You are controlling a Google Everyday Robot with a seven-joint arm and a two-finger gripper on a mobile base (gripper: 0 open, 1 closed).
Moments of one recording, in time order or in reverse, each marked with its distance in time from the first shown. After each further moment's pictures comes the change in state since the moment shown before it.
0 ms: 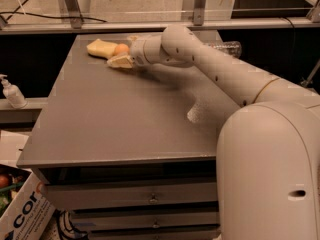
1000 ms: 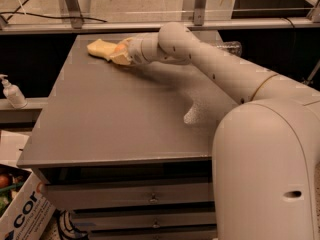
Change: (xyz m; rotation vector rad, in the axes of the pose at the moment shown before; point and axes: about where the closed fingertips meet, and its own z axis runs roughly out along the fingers) arm -0.004 -0.007 -0.002 0.025 0.024 -0.016
